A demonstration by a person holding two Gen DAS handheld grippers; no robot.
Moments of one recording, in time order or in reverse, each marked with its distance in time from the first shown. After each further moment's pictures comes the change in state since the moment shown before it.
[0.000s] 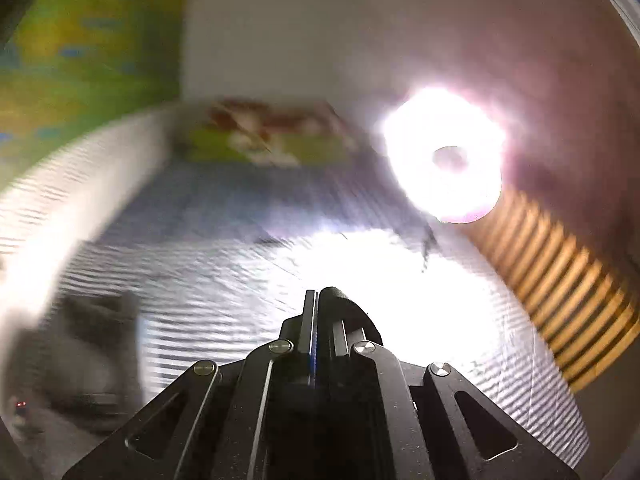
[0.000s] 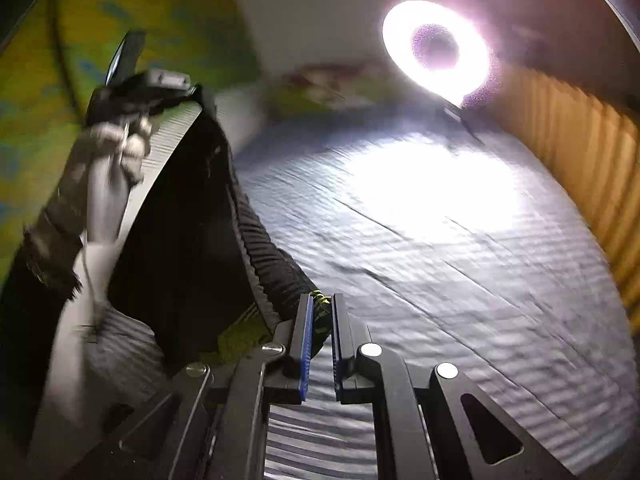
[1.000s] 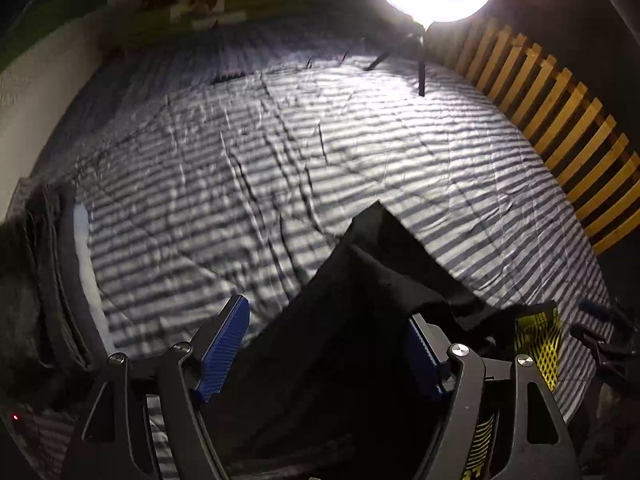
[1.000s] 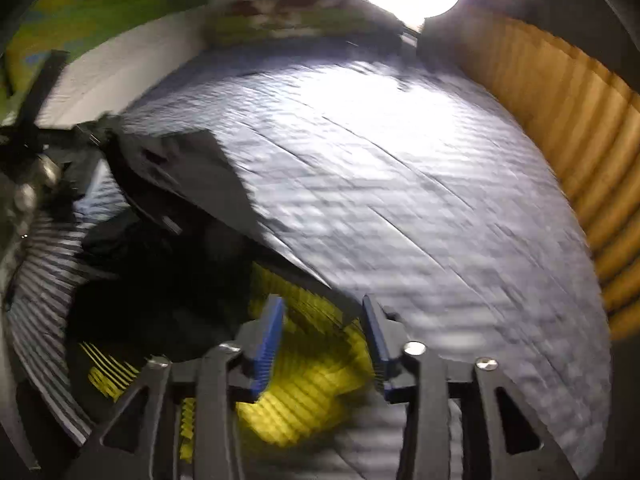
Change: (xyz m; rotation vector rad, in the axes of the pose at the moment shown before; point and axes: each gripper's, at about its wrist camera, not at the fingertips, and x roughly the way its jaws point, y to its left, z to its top) left arm 0.115 0.073 -0.138 0.126 0.459 -0.106; right arm 0.128 -0.041 0.012 -0.101 0.178 -0.160
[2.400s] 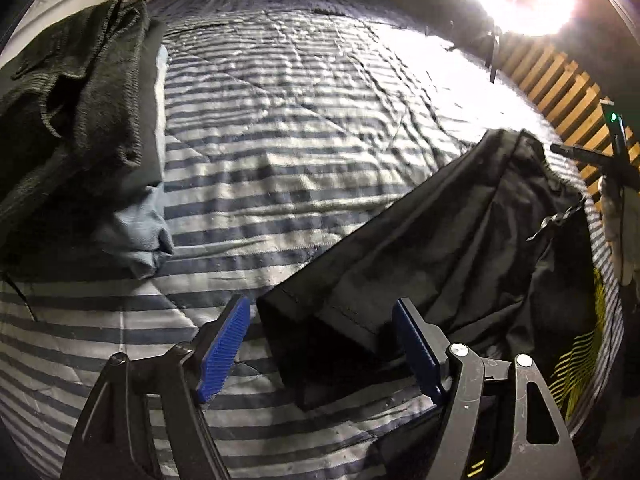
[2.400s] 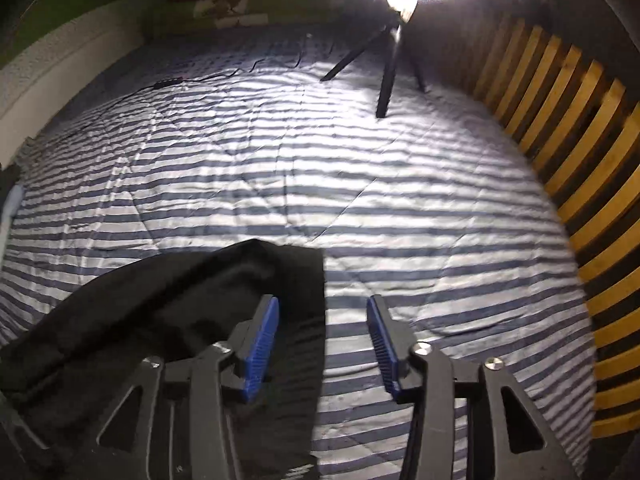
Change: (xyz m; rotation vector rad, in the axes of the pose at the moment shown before) left arm 0.031 0.135 -0.142 -0.189 0.025 -0.007; right arm 0.153 -0.060 0.150 0.064 0.081 -0.201
